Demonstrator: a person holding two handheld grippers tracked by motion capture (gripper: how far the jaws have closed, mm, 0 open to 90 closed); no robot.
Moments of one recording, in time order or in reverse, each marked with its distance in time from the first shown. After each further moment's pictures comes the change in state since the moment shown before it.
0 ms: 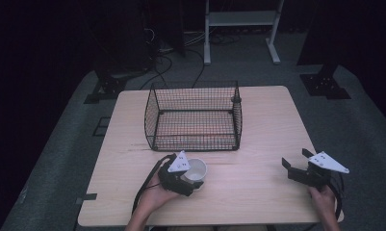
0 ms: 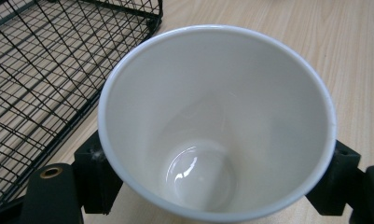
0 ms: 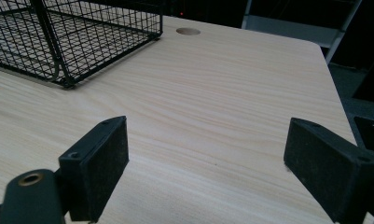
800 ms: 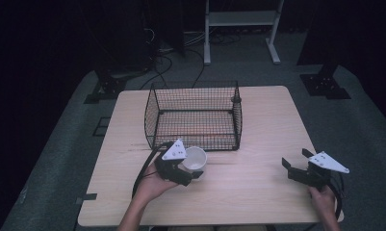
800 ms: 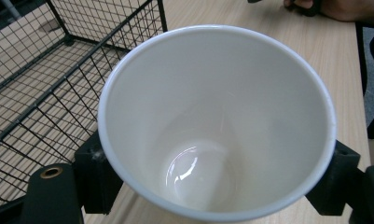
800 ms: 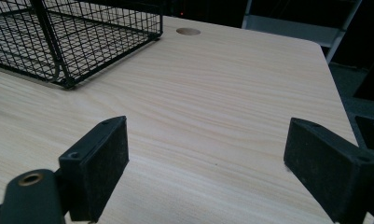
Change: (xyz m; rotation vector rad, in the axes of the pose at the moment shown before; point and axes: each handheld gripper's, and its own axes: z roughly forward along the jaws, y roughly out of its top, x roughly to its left) left arm 0.018 0.031 -0.023 -0.064 -0.028 0.021; right arm 0.000 0.000 0.000 0.000 0.002 0.003
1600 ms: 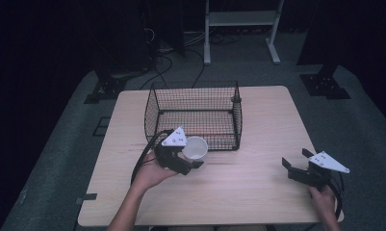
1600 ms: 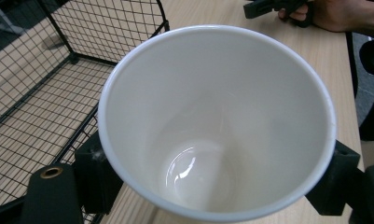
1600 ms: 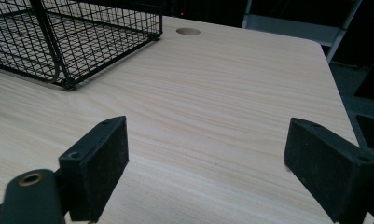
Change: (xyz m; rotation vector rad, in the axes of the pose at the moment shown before) left arm 0.020 0.028 -0.007 0.019 -0.038 0.026; right arm 0.000 0.000 0.000 0.000 0.001 0.010
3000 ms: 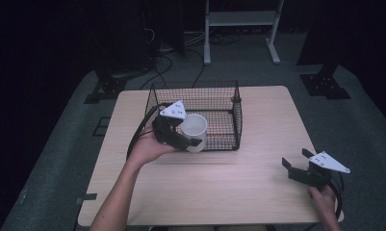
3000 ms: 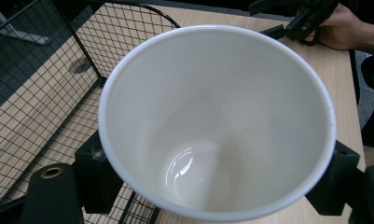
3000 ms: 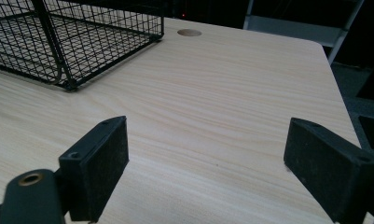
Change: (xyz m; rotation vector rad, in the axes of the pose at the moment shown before) left arm 0.042 0.053 -0.023 0.025 -0.015 0.027; right arm 0.000 0.000 -0.001 -0.004 0.007 0.004
